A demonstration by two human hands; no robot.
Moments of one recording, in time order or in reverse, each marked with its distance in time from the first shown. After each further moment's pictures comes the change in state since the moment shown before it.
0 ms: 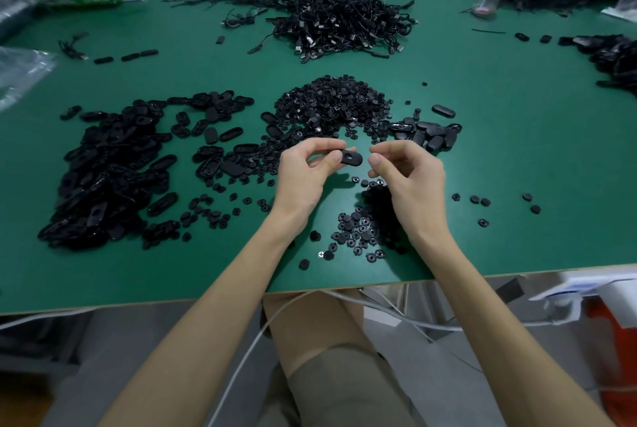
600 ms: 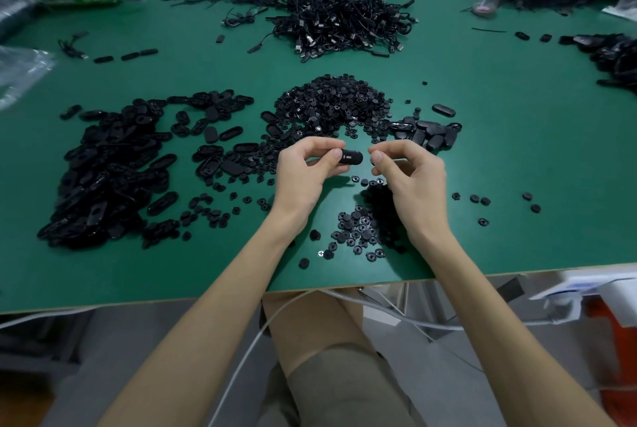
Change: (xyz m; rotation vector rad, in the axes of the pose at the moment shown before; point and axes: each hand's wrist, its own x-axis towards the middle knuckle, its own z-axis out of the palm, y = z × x) left_hand 0.000 0.000 0.001 -0.023 0.048 -0.034; right_hand 0.001 0.003 -0.001 0.015 -0.009 0.000
